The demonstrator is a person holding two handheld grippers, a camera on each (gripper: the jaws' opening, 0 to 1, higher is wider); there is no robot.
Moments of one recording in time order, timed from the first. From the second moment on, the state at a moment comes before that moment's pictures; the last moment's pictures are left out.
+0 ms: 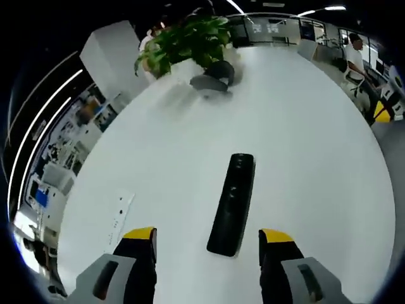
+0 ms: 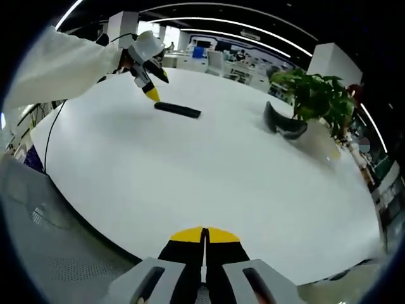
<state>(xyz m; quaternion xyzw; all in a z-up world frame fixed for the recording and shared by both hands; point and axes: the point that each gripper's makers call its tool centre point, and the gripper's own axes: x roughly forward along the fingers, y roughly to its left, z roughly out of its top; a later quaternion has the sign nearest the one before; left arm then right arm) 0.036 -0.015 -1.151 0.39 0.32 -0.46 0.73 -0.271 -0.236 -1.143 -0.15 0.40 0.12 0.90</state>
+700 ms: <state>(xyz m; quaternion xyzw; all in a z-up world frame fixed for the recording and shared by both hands) 0.038 -0.004 -1.190 0.45 0.40 -0.50 0.62 -0.271 -0.238 -1.143 -0.15 0.40 0.11 0.90</state>
